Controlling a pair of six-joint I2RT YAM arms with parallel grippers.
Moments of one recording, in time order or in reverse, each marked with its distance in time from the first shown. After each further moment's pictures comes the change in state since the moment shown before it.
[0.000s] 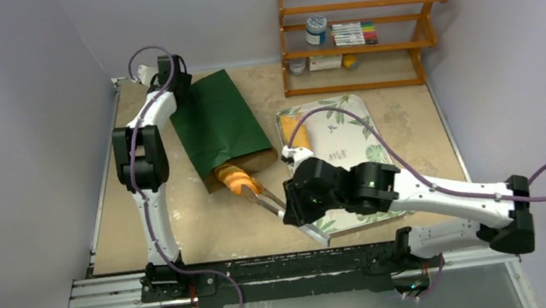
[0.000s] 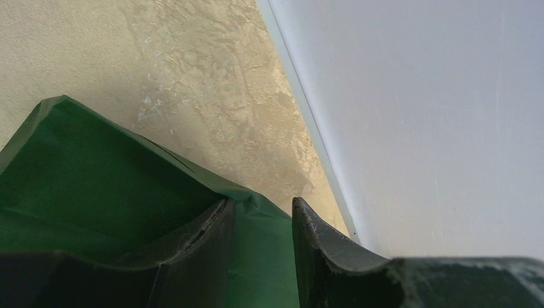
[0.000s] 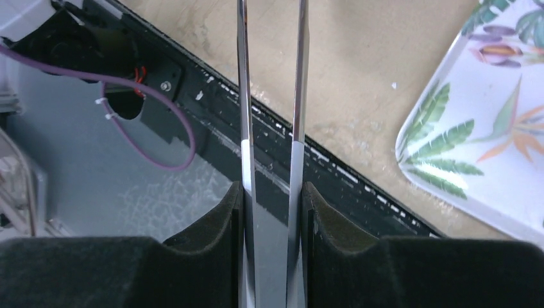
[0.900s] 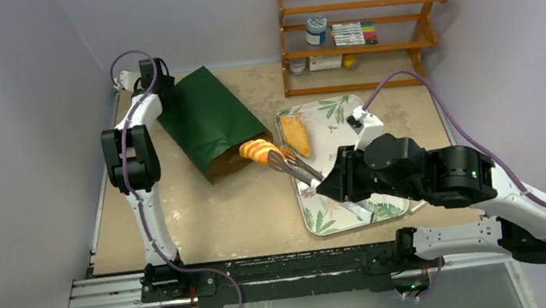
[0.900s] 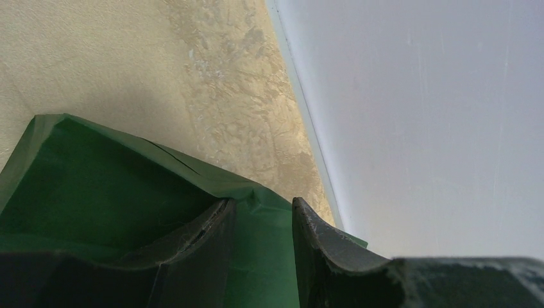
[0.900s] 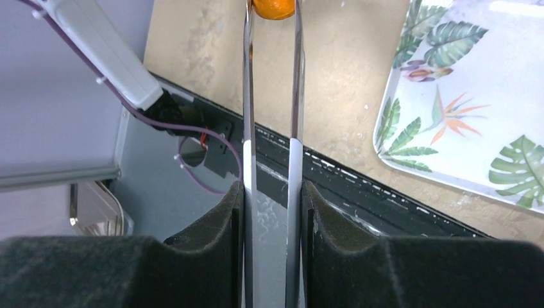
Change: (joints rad) left arm 0.100 0.000 -0.019 0.026 0.017 0.001; right arm 0.011 -0.257 0.295 -0.348 0.200 0.151
